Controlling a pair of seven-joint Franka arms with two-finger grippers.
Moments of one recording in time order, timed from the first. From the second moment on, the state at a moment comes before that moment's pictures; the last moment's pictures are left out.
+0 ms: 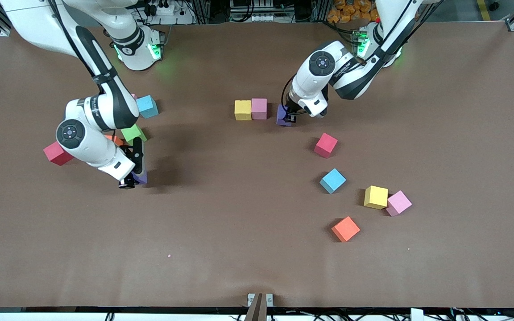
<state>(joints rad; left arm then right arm) 0.01 0.35 -0.85 -2.36 0.06 2.68 -2.35 0.05 0.34 0.11 -2.11 -0.04 2.46 -1.54</state>
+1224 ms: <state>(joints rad) -0.11 0.37 -0.81 -2.37 0.06 2.70 -2.44 0.12 0.34 0.11 -2.07 -0.04 2.37 -1.38</state>
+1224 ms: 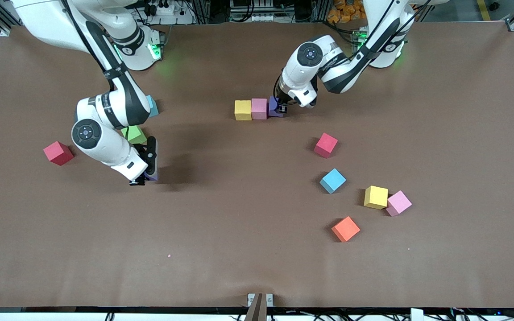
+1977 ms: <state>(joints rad) -0.16 0.39 -0.75 -2.34 0.16 2.70 -2.51 0.12 0.34 0.11 -2.07 -0.04 2.37 -1.38</state>
